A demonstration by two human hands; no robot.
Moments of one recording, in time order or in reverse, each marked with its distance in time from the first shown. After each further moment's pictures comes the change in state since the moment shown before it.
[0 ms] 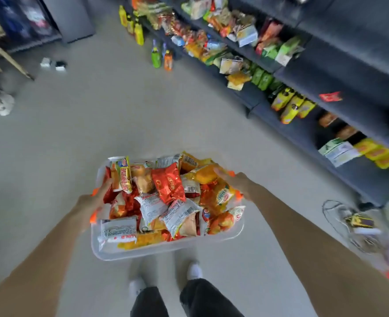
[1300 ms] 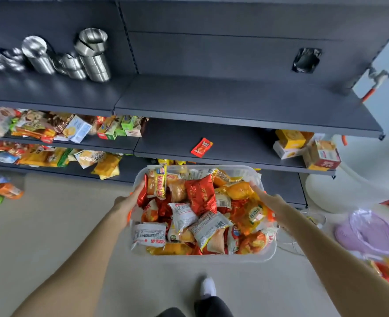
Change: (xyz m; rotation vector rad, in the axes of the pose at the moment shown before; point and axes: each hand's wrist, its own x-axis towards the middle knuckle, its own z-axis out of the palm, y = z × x) left_hand -0.056 0.647 0.664 0.385 -0.383 0.347; right_hand 0.228 0.053 -0.625 0.792 0.552 0.343
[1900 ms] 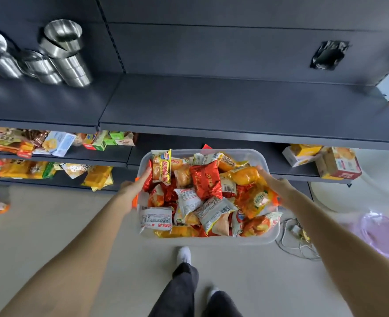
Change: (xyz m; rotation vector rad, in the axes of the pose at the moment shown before) left_hand 0.158 0.131 0.029 0.176 -0.145 -0.037; right_hand 0.108 -0.144 0.011 0.047 0.084 0.030
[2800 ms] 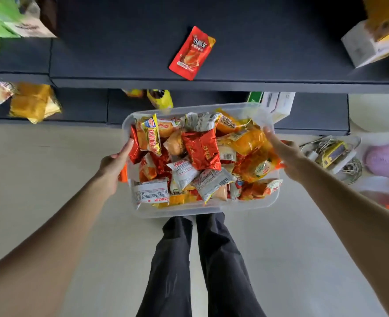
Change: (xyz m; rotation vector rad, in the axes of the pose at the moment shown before) left_hand 0.208 -0.112 0.152 -0.018 0.019 -0.157; right_hand 0.252 0.151 0.090 -0.009 -0.118 0.195
